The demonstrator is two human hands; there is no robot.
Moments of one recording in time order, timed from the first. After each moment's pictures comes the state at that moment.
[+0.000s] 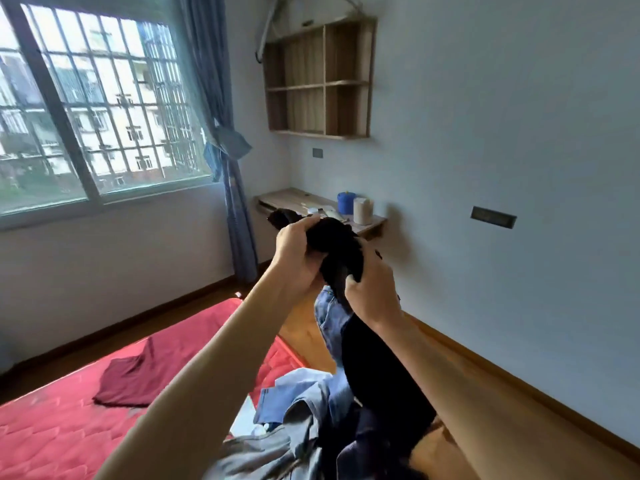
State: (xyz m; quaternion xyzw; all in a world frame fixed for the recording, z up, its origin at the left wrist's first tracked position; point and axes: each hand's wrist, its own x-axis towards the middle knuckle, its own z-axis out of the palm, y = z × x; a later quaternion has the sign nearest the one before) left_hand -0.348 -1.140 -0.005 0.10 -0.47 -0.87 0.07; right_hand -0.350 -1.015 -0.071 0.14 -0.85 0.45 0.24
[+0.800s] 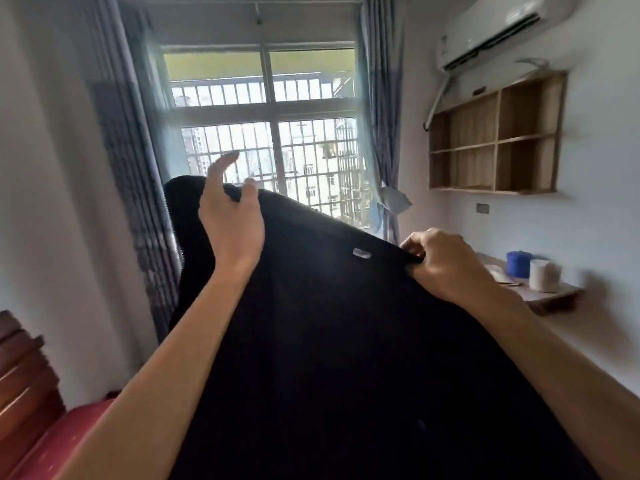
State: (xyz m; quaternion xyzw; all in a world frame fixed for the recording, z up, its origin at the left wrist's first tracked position) left_hand -0.086 -1.336 0.151 0.14 -0.64 -0.35 0.67; right_hand -0.241 -1.127 0.096 0.38 -0.86 0.30 0.18
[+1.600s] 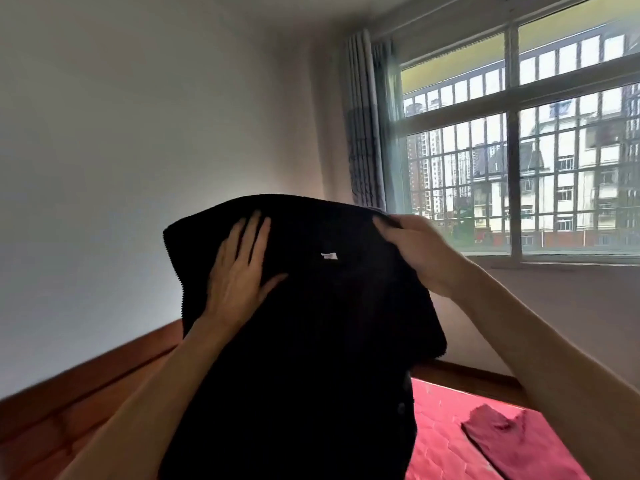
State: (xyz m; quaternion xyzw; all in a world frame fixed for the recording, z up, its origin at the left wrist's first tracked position) left_hand 0.184 -1.428 0.102 0.44 -0.73 0.39 0.34; right_hand -0.100 -1.338 0.144 0.63 -0.41 0.58 -0.31
